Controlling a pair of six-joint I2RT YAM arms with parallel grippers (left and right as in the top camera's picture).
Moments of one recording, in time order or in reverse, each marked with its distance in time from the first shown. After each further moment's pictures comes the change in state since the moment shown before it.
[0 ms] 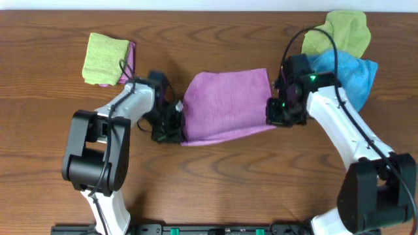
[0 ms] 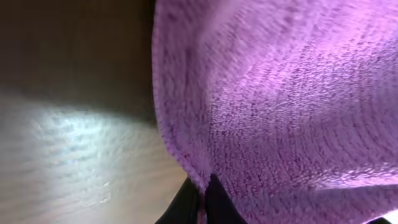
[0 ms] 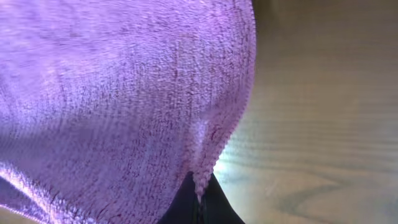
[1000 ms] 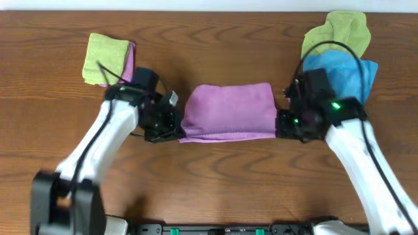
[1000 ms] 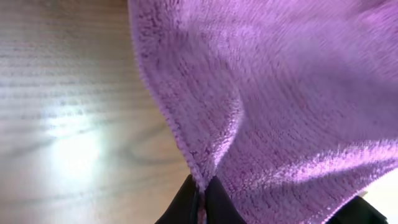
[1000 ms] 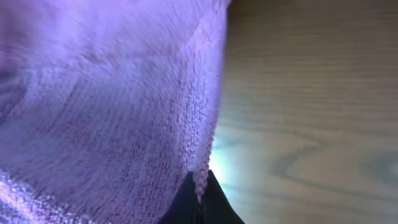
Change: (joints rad) left arm 0.000 -0.396 -0.068 -0.018 0.003 -0.062; right arm 0.002 -0.341 -0.116 -0.040 -0.003 -0.007
